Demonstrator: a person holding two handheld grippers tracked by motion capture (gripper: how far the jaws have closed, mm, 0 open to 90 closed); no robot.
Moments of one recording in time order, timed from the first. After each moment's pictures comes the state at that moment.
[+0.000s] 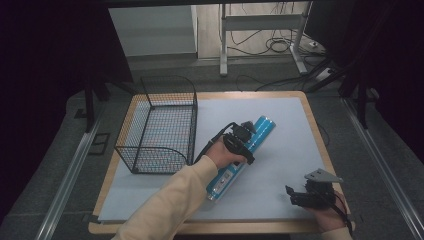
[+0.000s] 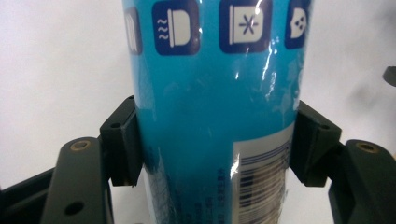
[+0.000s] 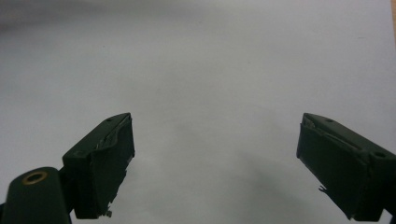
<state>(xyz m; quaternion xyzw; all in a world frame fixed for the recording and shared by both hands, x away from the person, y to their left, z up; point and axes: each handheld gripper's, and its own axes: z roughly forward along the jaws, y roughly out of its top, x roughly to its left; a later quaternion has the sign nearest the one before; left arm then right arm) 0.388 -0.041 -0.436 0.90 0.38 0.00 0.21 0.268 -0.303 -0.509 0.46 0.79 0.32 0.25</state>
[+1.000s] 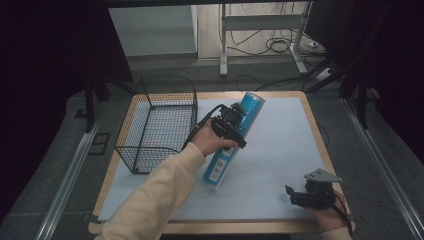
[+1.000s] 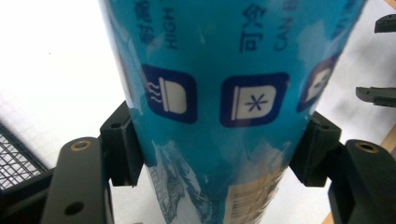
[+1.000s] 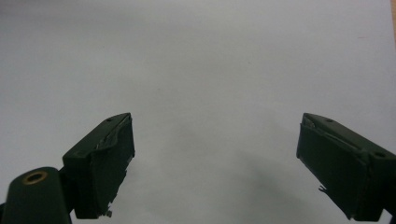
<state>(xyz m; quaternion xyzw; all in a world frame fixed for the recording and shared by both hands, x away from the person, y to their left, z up) 0.391 -0.009 -0.378 0.89 0.39 0.04 0.24 0.268 -0.303 -0.509 0.47 0.79 0.32 0.24</state>
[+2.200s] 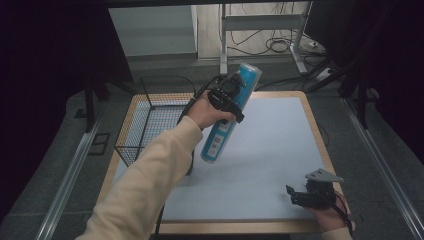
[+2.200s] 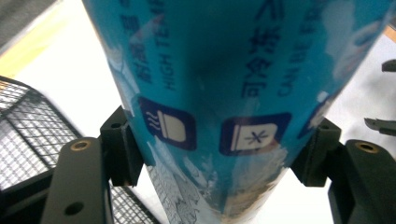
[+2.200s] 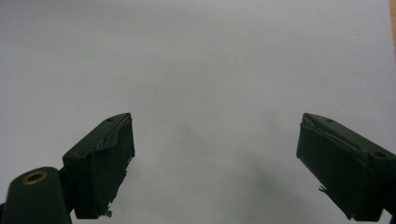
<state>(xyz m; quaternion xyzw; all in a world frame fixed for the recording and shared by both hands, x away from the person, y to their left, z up) 0.423 0.002 -0.314 0.89 0.39 0.09 0.23 0.268 -0.305 -0.509 0.47 0.79 0.32 0.24</state>
